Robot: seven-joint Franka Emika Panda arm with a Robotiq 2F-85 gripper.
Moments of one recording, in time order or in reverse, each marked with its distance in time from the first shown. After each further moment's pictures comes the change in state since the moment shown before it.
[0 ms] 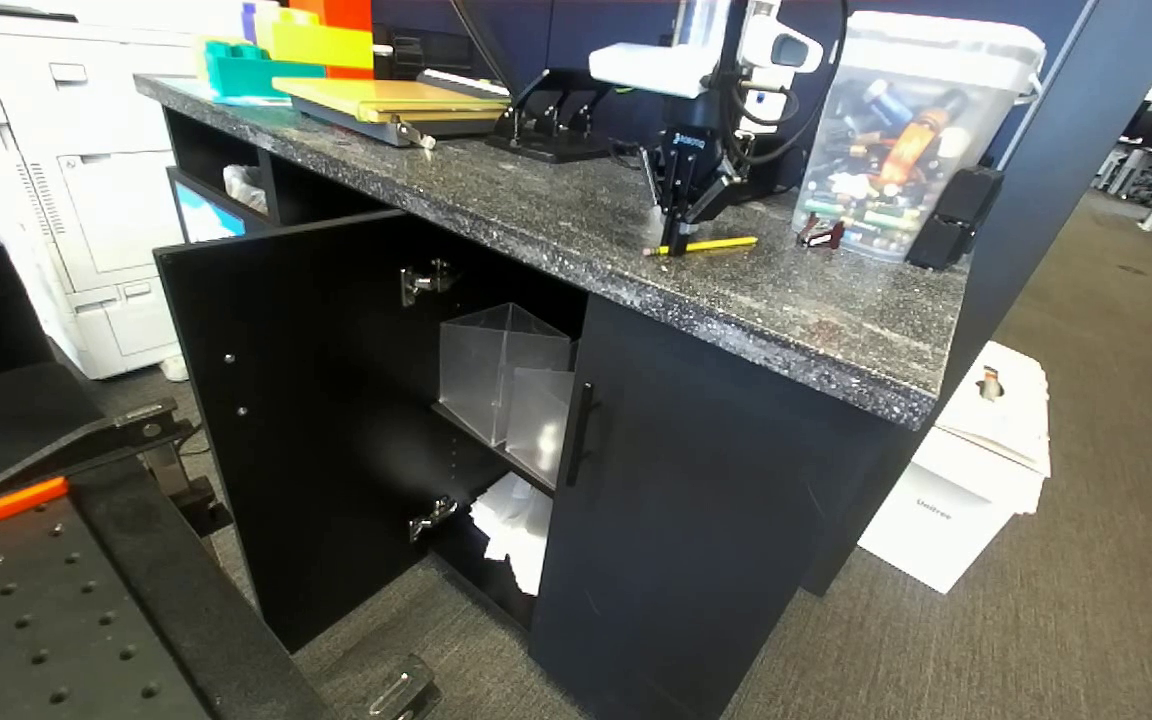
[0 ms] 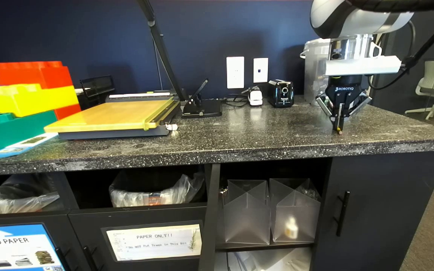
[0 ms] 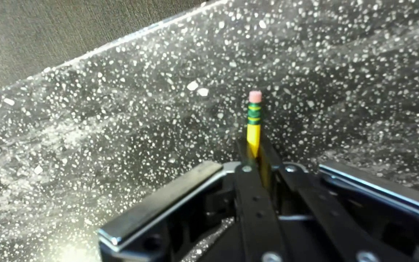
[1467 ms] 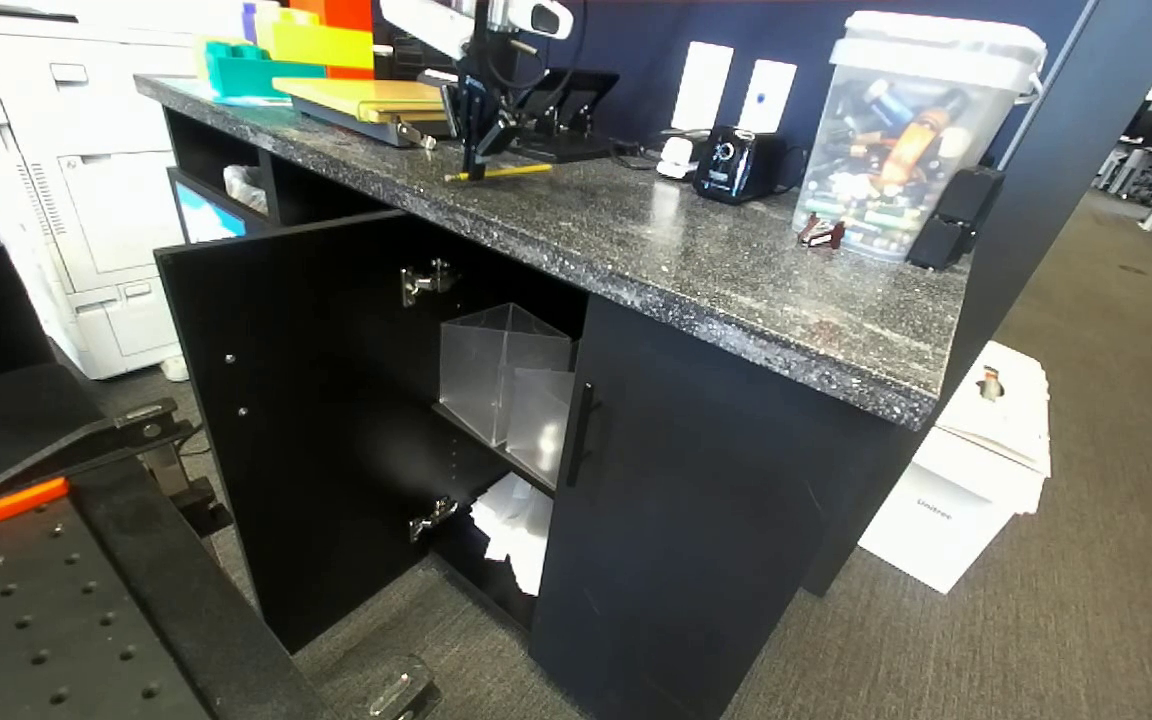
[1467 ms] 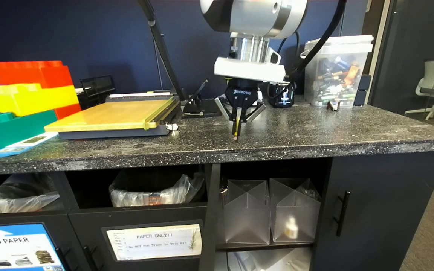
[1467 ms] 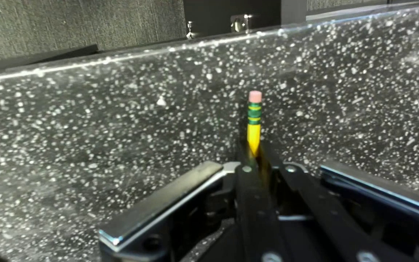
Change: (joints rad) arm 0.274 0.033 0.114 0.053 0.060 0.075 0.073
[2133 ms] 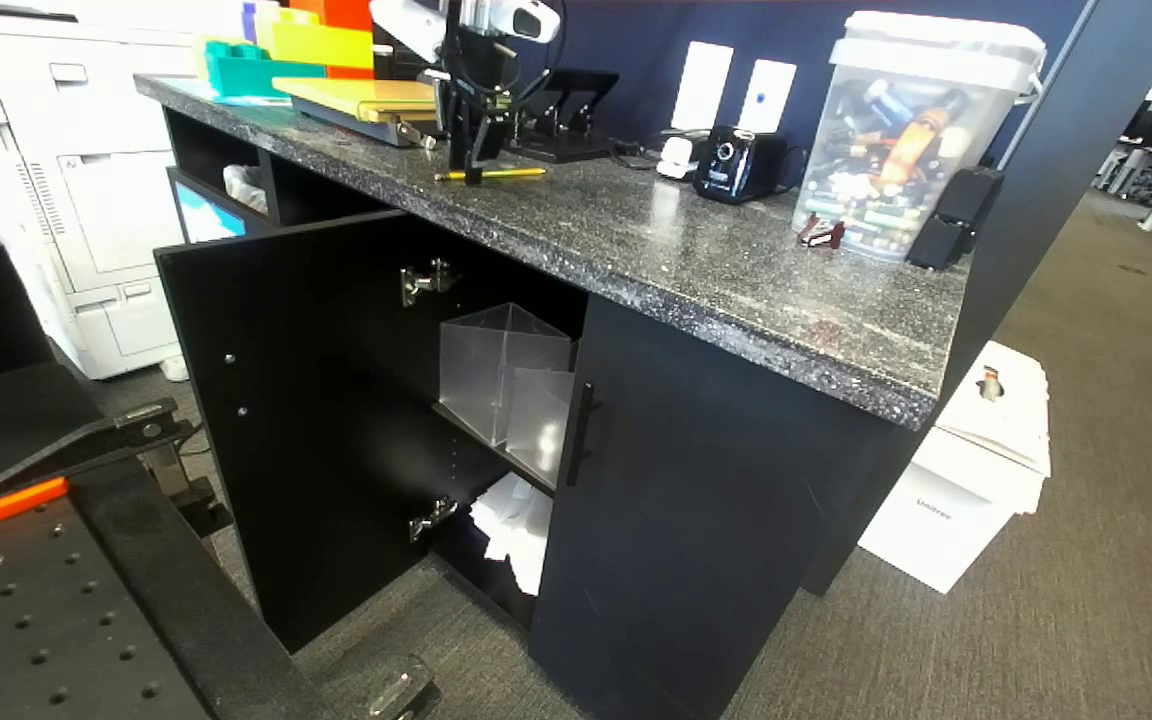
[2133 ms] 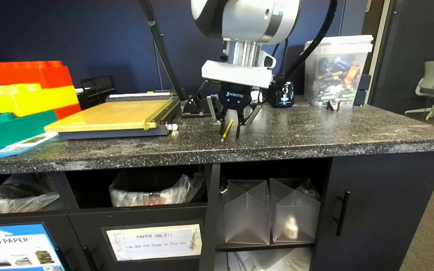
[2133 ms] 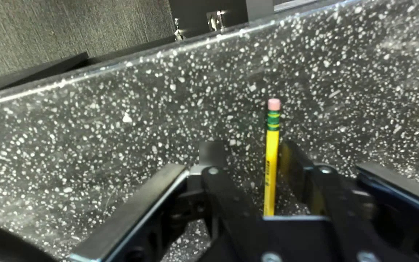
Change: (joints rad) arm 0.019 0.009 0.000 0.001 -0.001 0.034 0.124
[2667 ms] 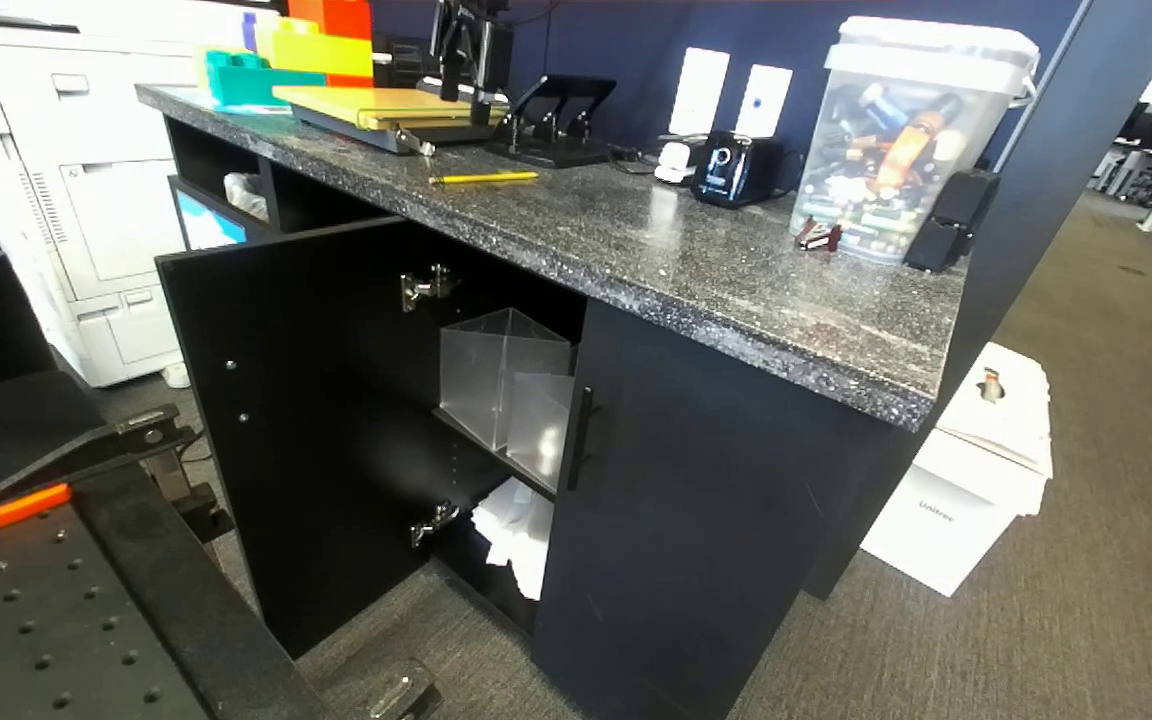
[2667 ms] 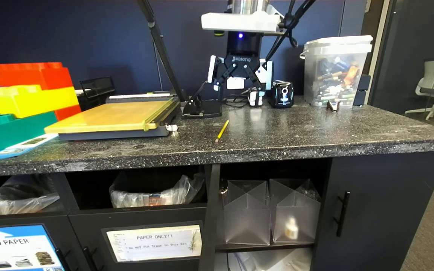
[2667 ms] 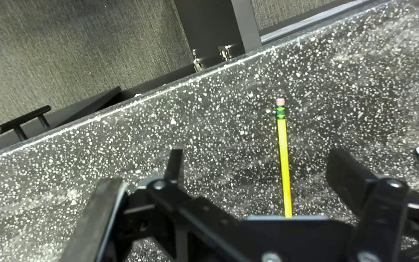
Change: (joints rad) arm -0.019 -0.126 0.000 -0.009 0.005 -0.220 0.104
